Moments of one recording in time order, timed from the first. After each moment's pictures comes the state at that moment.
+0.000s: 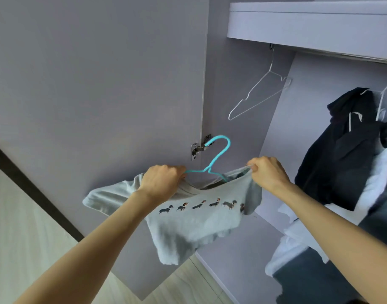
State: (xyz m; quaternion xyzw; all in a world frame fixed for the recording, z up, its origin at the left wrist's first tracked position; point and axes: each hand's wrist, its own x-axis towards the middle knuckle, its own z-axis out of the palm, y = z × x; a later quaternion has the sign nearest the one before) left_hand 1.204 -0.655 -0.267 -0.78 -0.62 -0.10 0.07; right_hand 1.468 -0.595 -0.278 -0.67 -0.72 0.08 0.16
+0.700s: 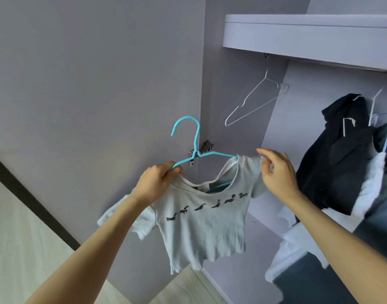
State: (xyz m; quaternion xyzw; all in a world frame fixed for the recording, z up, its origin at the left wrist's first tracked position) left_hand 1.192 -0.653 -0.261 -0.72 -0.60 -0.31 -0.16; right_hand 1.485 -0.608 -0.273 -0.59 -0.70 0.05 0.40
